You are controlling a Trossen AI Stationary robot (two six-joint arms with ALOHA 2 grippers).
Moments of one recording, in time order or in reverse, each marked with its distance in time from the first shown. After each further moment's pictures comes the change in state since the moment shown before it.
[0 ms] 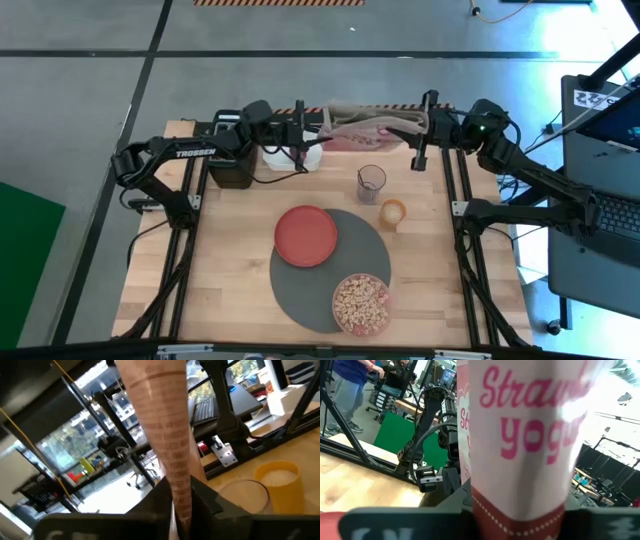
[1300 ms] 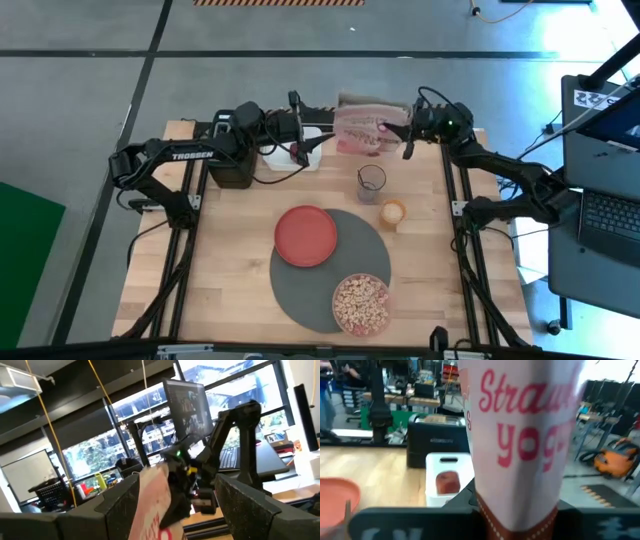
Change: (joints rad) left arm -0.045 -0.026 0.016 0.199 -0.130 -0.274; right arm -0.464 0.291 -0.435 0.613 -0.313 0.292
